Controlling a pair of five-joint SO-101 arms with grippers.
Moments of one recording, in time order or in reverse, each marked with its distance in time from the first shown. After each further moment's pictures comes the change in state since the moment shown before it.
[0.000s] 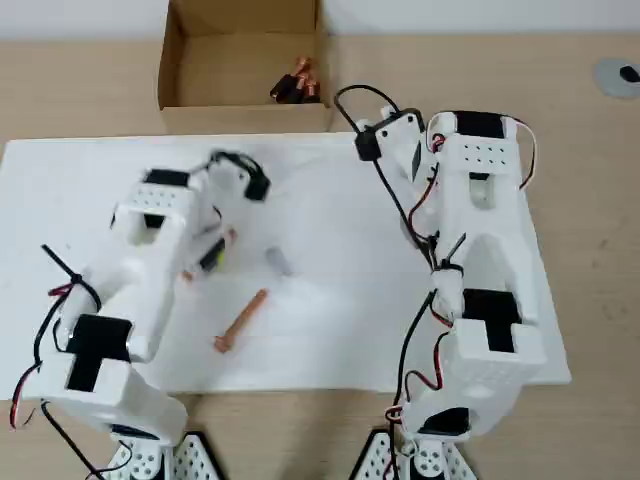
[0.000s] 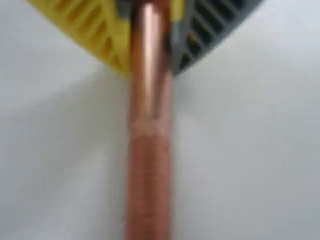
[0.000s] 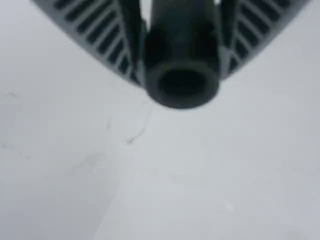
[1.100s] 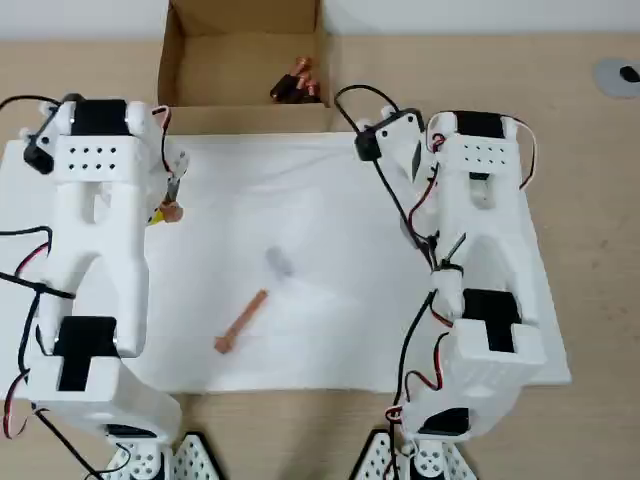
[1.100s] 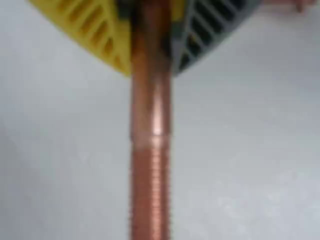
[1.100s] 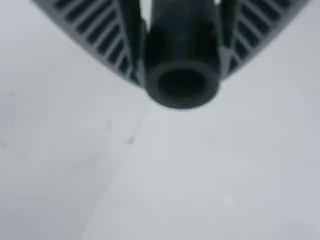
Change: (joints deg) left arm -6.3 0.0 -32.3 23.3 93.6; right arm 0.0 0.0 0.0 0.0 0.0
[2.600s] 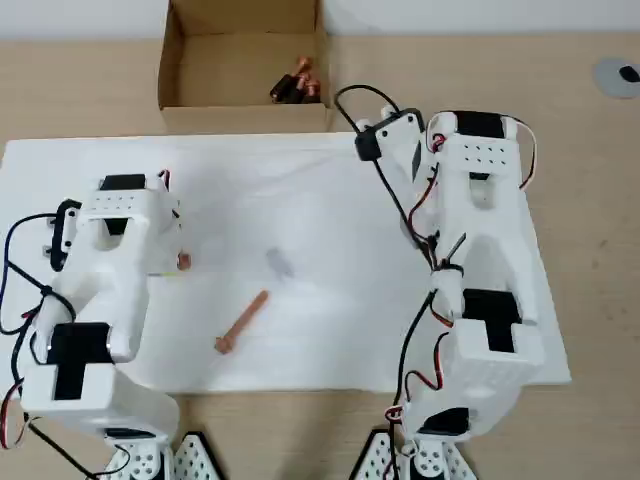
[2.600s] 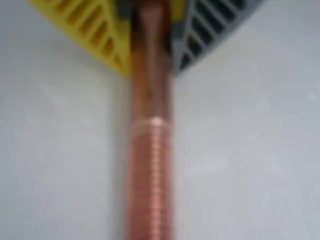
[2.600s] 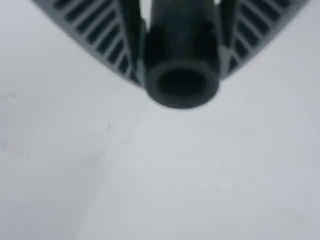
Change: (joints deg) left arm -2.4 -0.9 40.1 -34.3 23.6; right arm 0.0 0.0 0.0 0.0 0.0
